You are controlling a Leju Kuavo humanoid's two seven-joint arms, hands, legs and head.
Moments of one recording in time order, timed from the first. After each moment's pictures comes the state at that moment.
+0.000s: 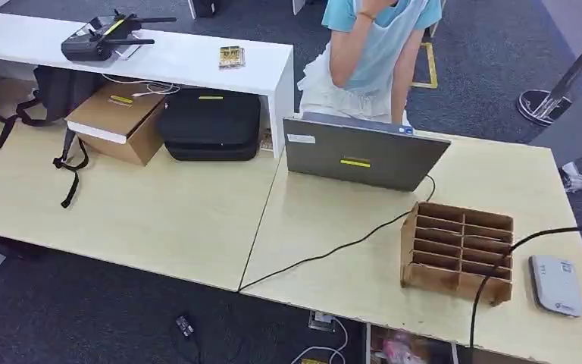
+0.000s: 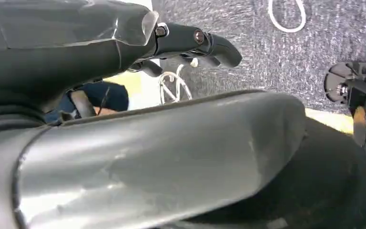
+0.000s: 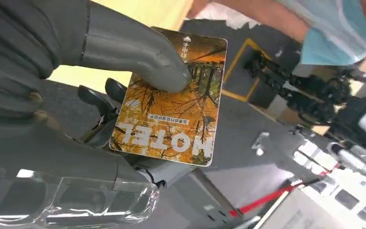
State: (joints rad) left arm -0.08 -0.20 1.23 -0.22 -1.25 -0.03 0.32; right arm -1.11 -0.48 -0.04 -0.49 0.31 0.26 -0.15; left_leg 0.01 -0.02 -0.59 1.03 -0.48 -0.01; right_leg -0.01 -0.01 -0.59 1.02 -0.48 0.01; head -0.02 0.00
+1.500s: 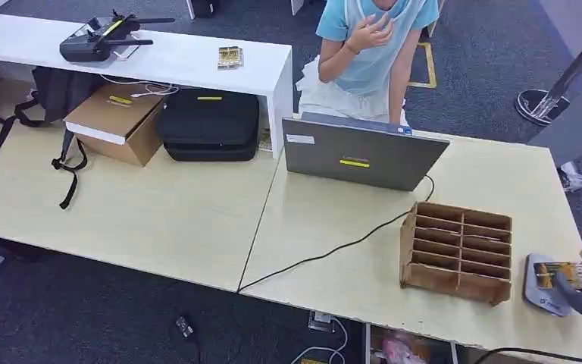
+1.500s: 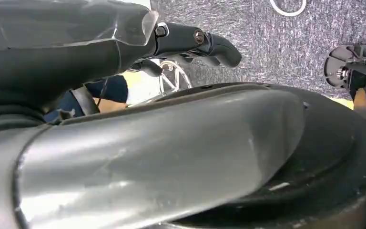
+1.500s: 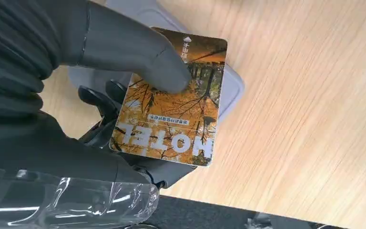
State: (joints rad) left arm -0.08 -0.22 1.26 -0.22 -1.24 -0.08 0.32; right arm -0.47 -0.48 -0.12 -0.53 0.21 0.22 -0.15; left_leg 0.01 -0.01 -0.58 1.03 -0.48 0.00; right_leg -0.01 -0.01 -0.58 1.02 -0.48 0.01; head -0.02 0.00
